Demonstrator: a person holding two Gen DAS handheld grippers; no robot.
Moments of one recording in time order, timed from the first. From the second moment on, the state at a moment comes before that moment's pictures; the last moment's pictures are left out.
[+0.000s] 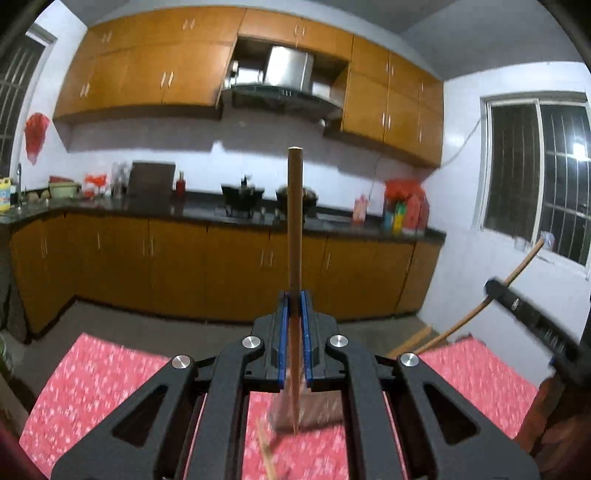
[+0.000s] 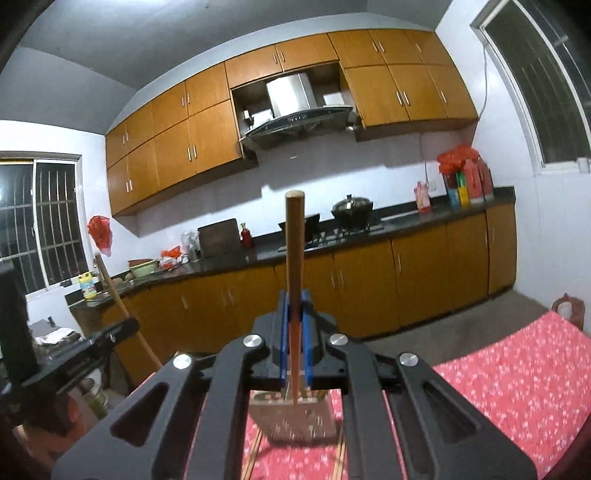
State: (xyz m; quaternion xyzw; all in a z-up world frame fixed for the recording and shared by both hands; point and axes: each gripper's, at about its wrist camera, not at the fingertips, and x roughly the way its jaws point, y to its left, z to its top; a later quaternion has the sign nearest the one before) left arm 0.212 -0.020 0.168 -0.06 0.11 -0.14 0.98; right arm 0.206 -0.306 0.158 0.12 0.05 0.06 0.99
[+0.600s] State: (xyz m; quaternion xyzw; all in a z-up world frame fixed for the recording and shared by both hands) left arm 0.270 -0.045 0.136 -0.09 0.08 -0.10 0.99; right arm 0.281 -0.289 0.123 0.09 0.12 0.06 0.99
